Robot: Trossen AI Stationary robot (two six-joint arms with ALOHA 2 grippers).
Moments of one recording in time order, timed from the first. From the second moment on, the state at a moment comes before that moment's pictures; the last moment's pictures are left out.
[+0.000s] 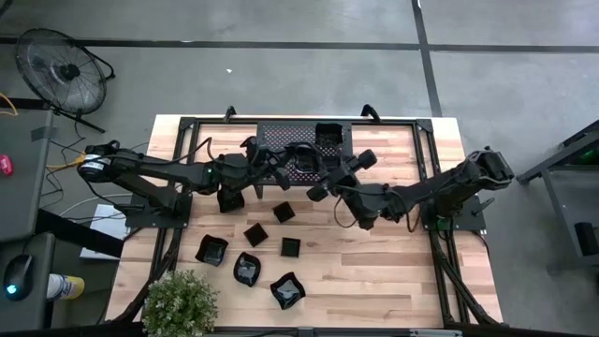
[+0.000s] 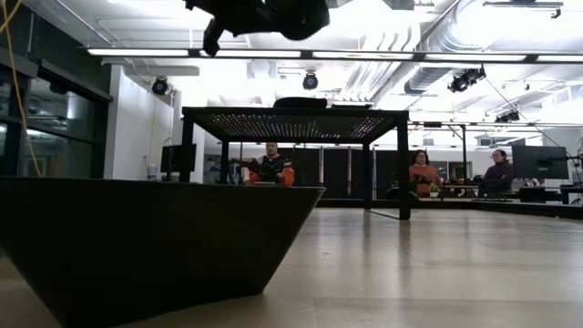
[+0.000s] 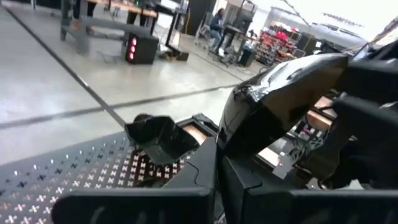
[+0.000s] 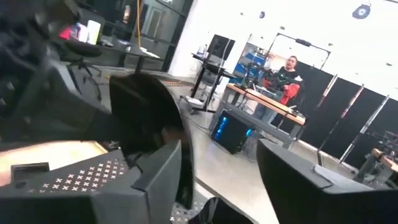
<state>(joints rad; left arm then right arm) -0.04 1.30 0.92 0.32 -0.66 -0.43 0.28 1.54 1.12 0.56 1.32 -0.46</state>
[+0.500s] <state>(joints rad) 0.12 1.28 0.94 0.02 -0.37 -0.87 0.42 1.37 1.12 0.57 1.57 -0.57</state>
